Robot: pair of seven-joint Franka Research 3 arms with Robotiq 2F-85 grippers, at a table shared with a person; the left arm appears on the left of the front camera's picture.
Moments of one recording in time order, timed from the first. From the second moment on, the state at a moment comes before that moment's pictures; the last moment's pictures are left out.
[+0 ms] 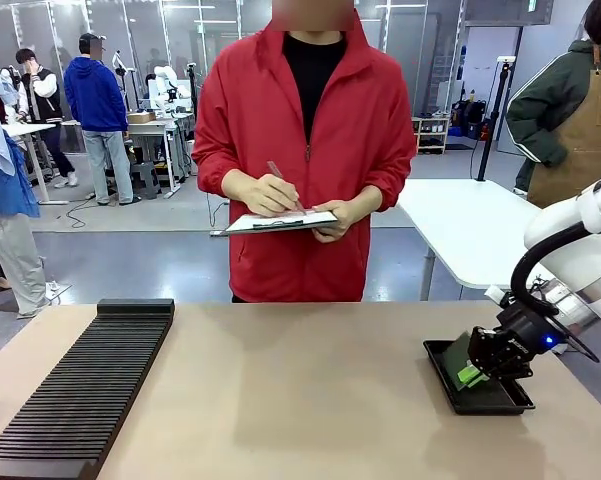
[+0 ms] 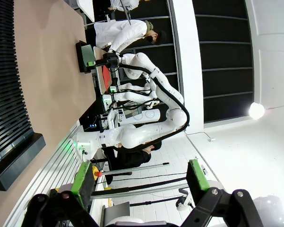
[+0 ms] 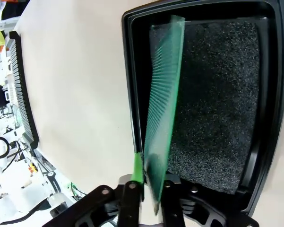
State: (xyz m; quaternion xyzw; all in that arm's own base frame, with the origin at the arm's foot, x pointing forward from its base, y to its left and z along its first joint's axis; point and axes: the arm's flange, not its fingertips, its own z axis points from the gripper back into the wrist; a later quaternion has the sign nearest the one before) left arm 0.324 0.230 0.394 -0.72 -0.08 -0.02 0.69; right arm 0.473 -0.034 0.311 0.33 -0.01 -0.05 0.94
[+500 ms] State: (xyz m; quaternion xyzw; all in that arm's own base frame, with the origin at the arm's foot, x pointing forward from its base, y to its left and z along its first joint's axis) left arm 0.324 0.230 0.394 -0.72 -0.08 -0.02 0.69; right arm 0.470 -0.035 0.323 0.32 -0.03 -0.06 0.95
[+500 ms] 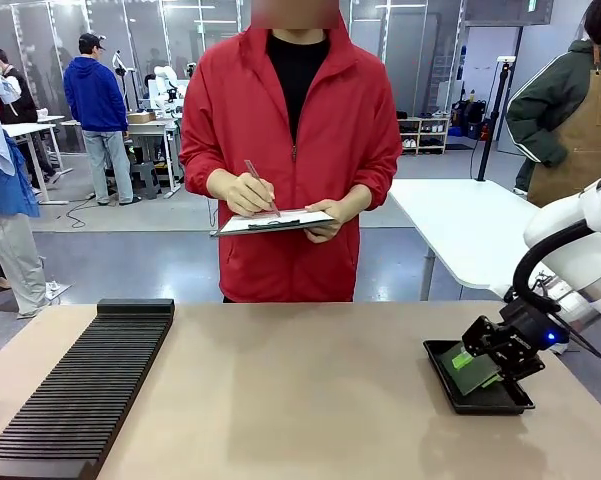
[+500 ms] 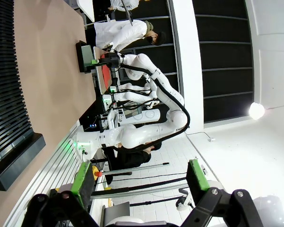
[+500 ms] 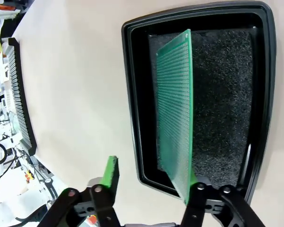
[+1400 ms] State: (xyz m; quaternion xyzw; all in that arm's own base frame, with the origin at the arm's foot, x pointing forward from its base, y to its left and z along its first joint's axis) left arm 0.324 0.230 0.394 -0.72 -0.08 -0.02 0.69; right arm 0.445 -0.041 0.362 0.27 -0.08 -0.08 0.96
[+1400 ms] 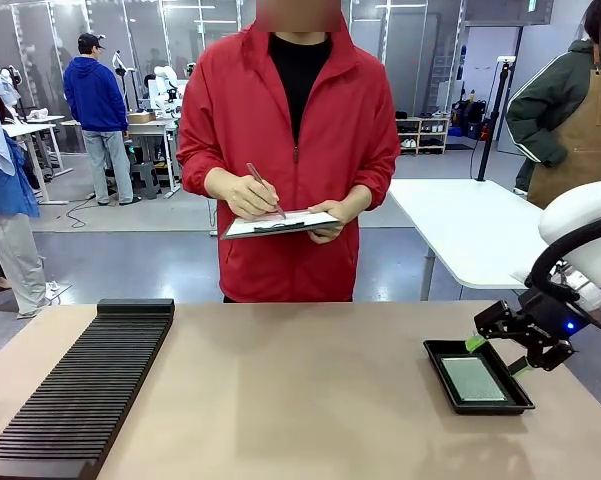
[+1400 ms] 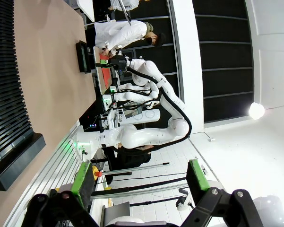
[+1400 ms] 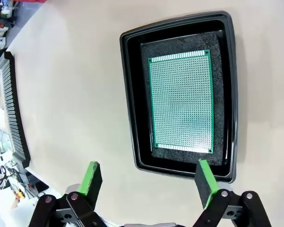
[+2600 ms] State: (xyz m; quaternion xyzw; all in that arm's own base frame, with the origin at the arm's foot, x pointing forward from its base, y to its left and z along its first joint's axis) left arm 0.324 0.230 0.394 -0.72 -0.08 -0.02 0.69; right arm 0.445 -0.042 0.362 0.27 -0.08 -0.09 0.96
